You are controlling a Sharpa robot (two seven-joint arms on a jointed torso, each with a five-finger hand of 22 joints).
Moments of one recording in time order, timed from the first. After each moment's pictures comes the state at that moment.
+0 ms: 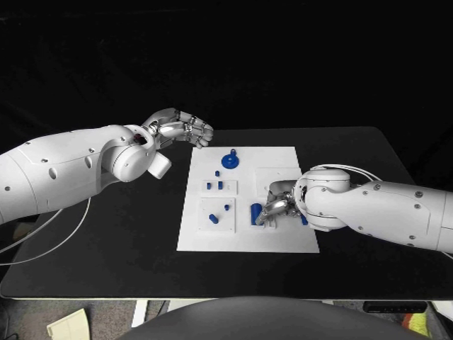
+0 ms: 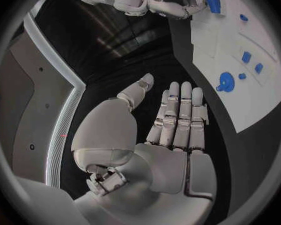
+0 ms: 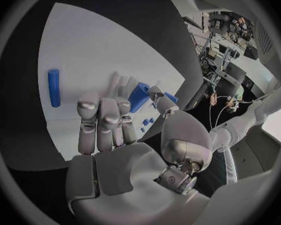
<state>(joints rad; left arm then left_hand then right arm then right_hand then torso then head) 1.27 -0.75 -0.12 1.27 -0.32 -0.08 0.17 1.08 -0.10 0.52 -0.26 0.05 0.83 0.18 0.31 0.49 1.19 0.13 0.07 0.16 0.90 0.13 0.49 0.38 0.06 0.70 0.02 0.55 1.25 1.19 -0.66 -0.22 1.48 -1.24 0.11 -0.54 0.62 -0.15 0.60 -0.24 0.05 1.03 0.08 0.27 0.66 1.15 -0.03 1.13 1.10 1.33 -0.13 1.18 1.16 0.17 1.25 -0.09 1.12 1.18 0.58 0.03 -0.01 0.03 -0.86</state>
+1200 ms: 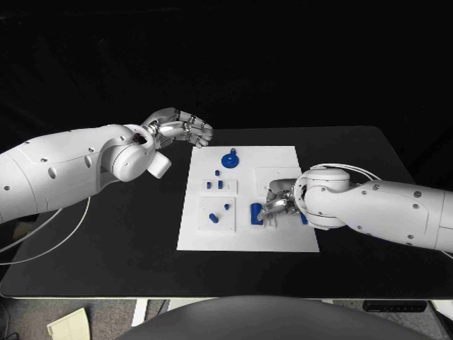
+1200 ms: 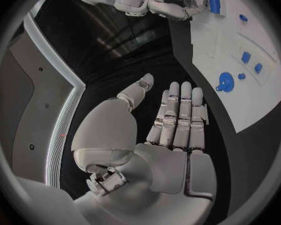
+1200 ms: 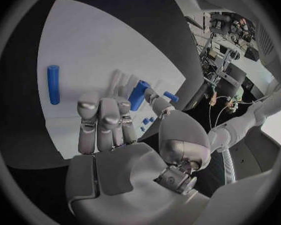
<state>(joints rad) 1.27 -0.75 -0.12 1.27 -0.32 -0.08 0.17 1.08 -0.10 0.52 -0.27 0.05 0.83 0.18 0.32 0.48 1.19 0.13 0.07 0.16 0.90 0.13 0.49 0.38 0.06 0.70 0.02 0.55 1.25 1.19 -0.66 -0.22 1.47 -1.26 0.09 -0.52 0.67 -0.04 0.65 -0.22 0.05 1.03 0.07 0.27 0.66 1.16 -0.03 1.12 1.10 1.33 -0.13 1.19 1.16 0.17 1.25 -0.09 1.12 1.18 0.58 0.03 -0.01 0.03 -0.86</state>
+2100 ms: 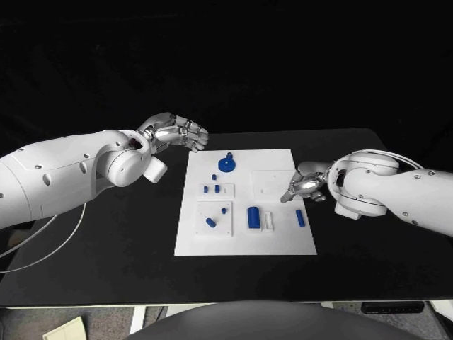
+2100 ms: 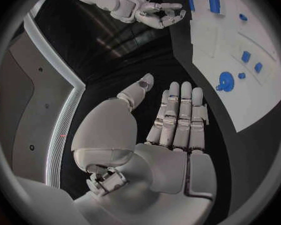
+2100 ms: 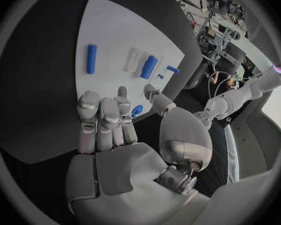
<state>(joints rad) 1.27 -0.75 -0.12 1.27 -0.32 -0.08 0.17 1.08 -0.10 0.52 -0.26 0.05 0.83 0.18 0.32 0.48 1.19 0.13 0.07 0.16 0.90 0.13 0.49 0.39 0.06 0.70 0.02 0.55 1.25 1.24 -0.86 -0.16 1.53 -1.17 0.03 -0.46 0.74 -0.11 0.68 -0.26 0.05 1.00 0.10 0.24 0.67 1.17 -0.02 1.12 1.11 1.33 -0.13 1.19 1.14 0.18 1.25 -0.09 1.12 1.18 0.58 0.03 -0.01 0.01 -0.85</state>
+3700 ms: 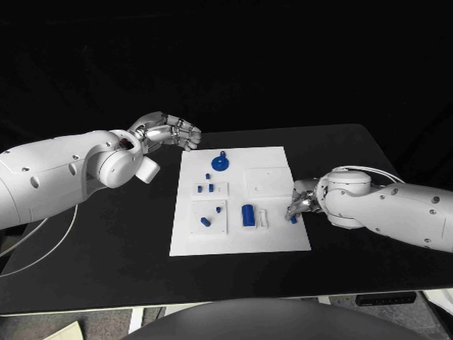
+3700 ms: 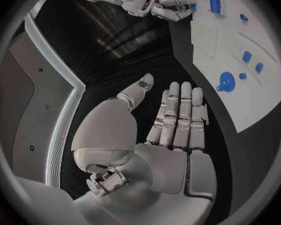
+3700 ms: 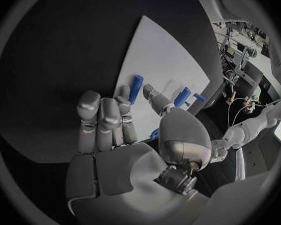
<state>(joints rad) 1.27 -0.76 -0.12 1.28 -0.32 -0.07 0.17 1.08 -0.10 0.52 -0.26 0.05 0.83 0.18 0.32 0.48 1.19 0.13 0.07 0.16 0.90 0.13 0.48 0.39 0.06 0.70 0.02 0.55 1.25 1.13 -0.78 -0.19 1.43 -1.38 0.10 -0.53 0.75 -0.11 0.65 -0.25 0.05 1.04 0.08 0.27 0.96 1.17 -0.02 1.12 1.12 1.33 -0.13 1.19 1.14 0.19 1.25 -0.08 1.12 1.18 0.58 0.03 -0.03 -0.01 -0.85</state>
